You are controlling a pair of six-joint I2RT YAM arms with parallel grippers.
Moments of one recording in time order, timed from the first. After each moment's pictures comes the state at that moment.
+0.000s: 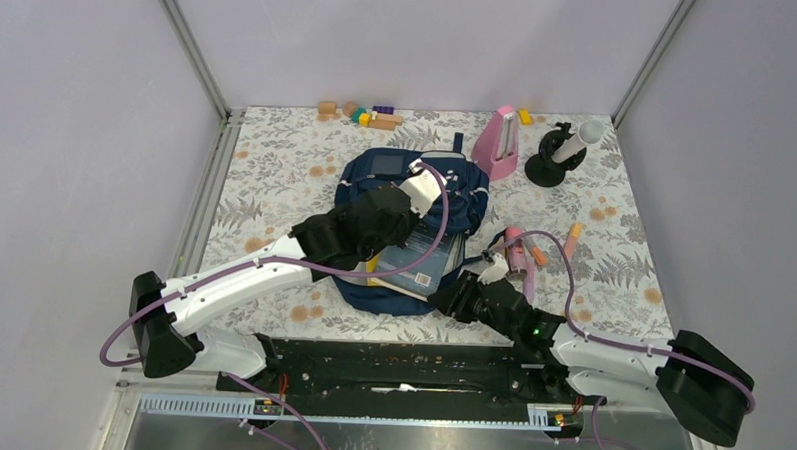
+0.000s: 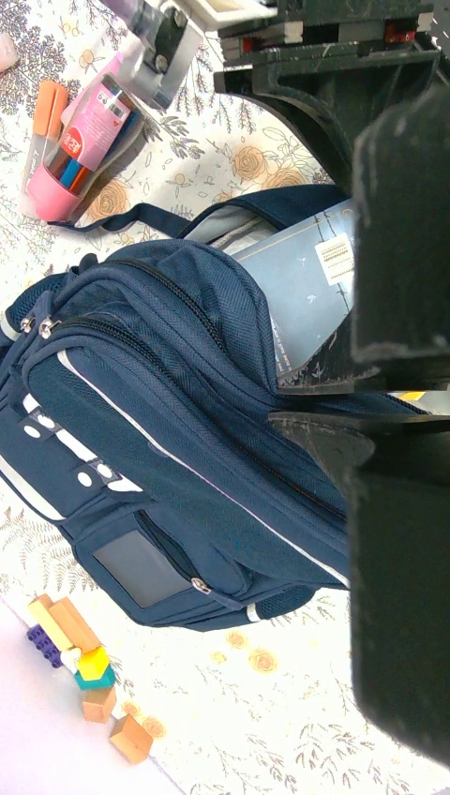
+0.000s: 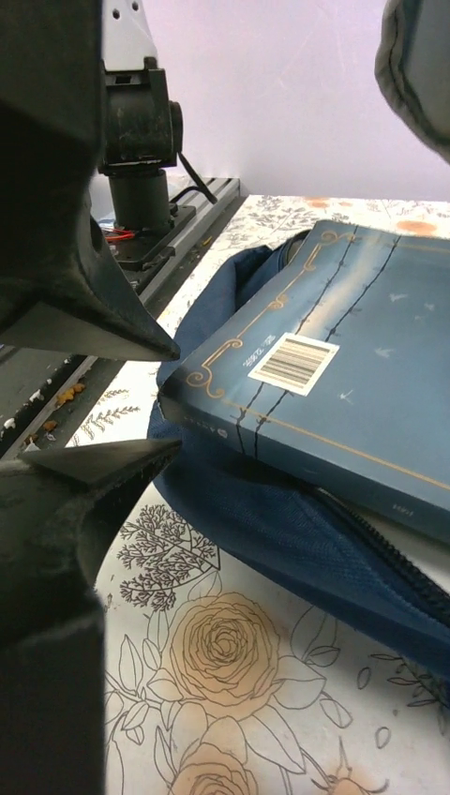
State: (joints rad) left arm -1.03 1.32 1.23 -0.42 -0.39 0.03; right arm 0.96 0.96 0.17 0.35 0.14 1.07
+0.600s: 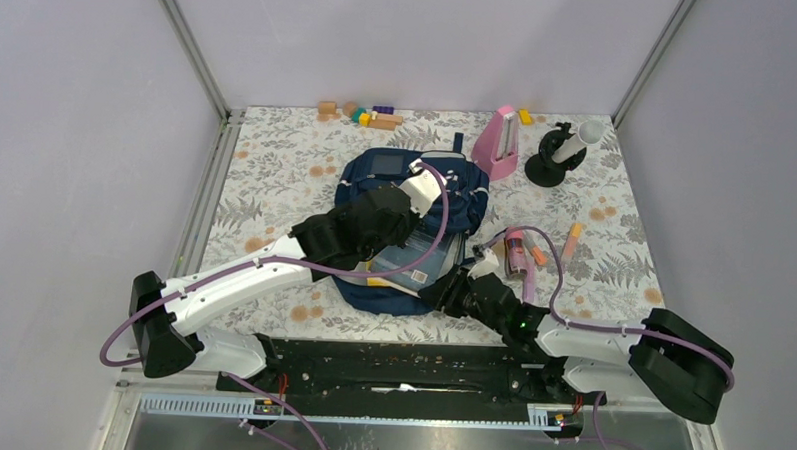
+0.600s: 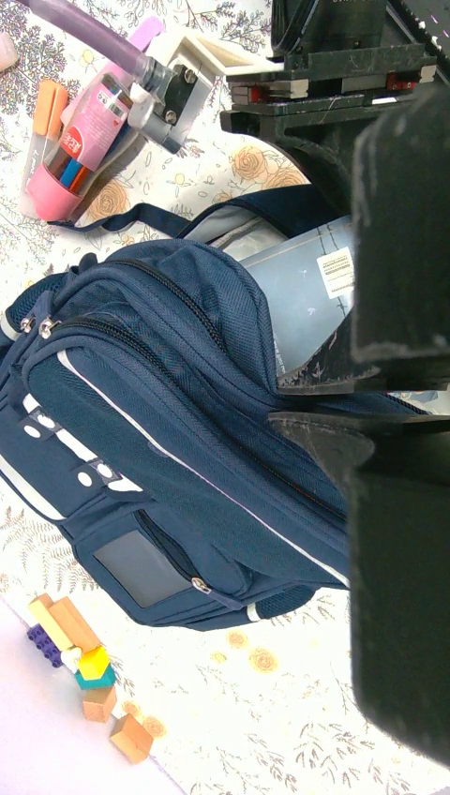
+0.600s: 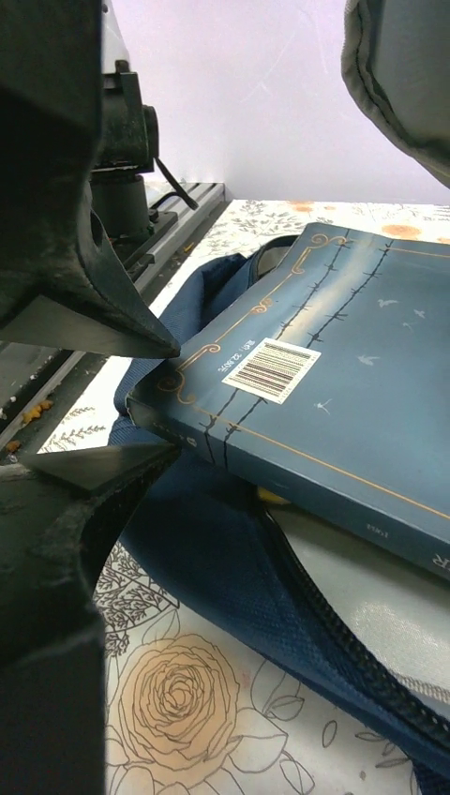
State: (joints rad) left arm -1.03 1.32 1.23 -0.42 -0.39 0.03; right arm 0.98 1.14 0.23 0.47 0.15 1.09
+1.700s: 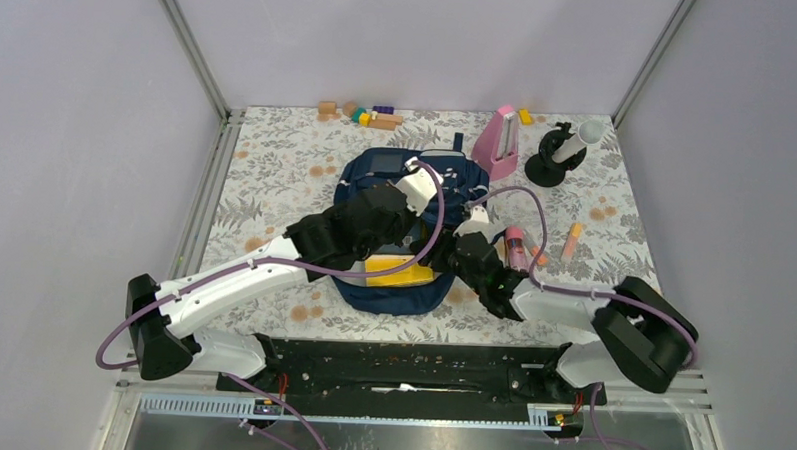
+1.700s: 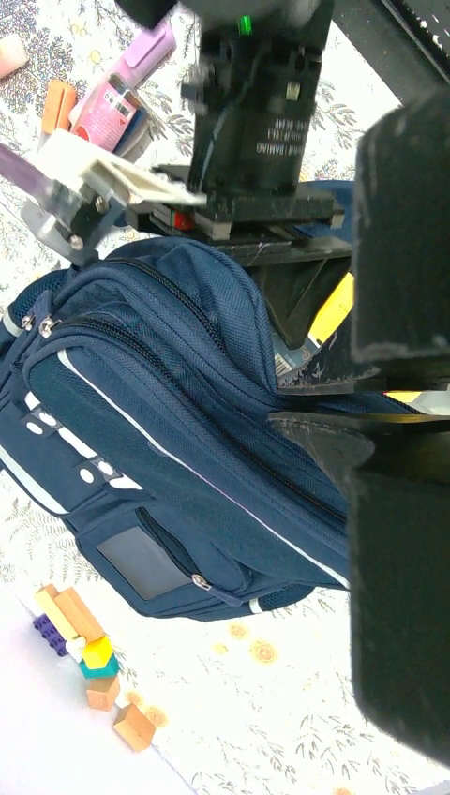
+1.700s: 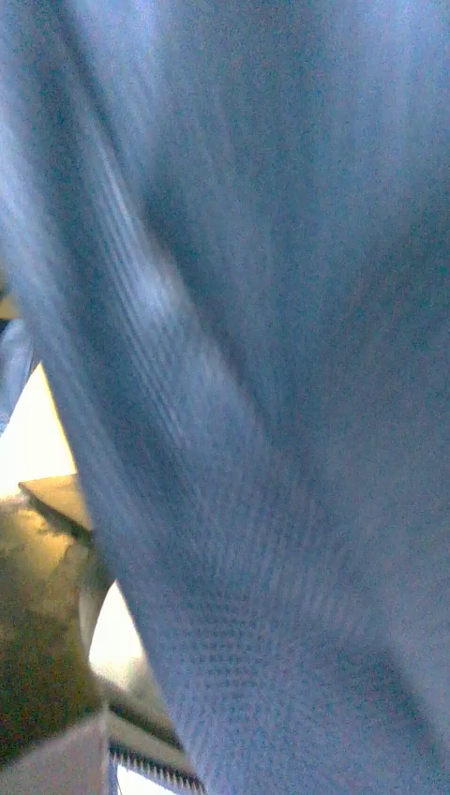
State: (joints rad) left arm -1.02 1.29 1.23 -0.42 -0.39 0.03; right arm 0.84 1.43 0.51 0.54 0.22 0.84
